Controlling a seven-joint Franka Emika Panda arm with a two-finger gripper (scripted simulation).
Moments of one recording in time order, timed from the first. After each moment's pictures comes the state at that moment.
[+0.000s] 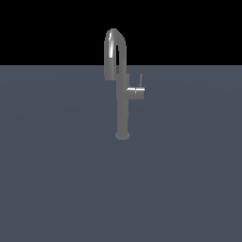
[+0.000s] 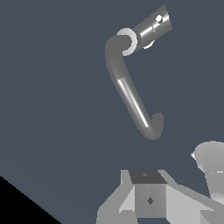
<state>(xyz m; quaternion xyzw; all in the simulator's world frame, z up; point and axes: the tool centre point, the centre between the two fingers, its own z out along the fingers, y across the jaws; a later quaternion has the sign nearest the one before) -0.068 -0.023 0.459 -0.90 0.28 0.20 0.28</state>
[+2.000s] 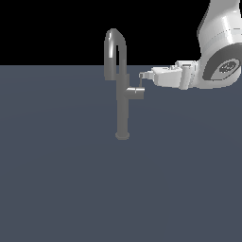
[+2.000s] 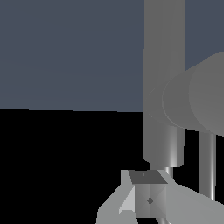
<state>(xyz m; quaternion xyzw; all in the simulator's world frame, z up) 0.061 -0.074 0.254 -0.47 0.54 0.45 0.54</state>
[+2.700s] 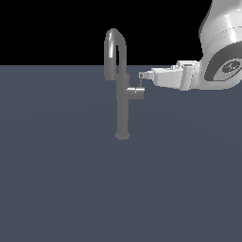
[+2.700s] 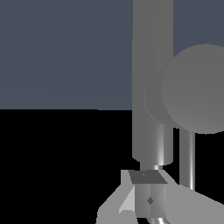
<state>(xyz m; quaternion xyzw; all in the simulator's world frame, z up) 0.048 -0.071 0.255 -0.46 0.54 0.46 0.54</state>
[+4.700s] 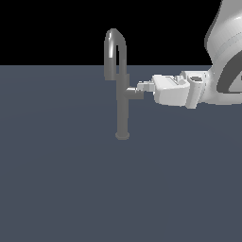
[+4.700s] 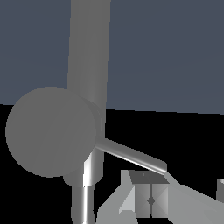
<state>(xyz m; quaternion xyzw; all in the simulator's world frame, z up) -0.027 -0.058 0.232 -0.47 0.53 0.44 0.55</state>
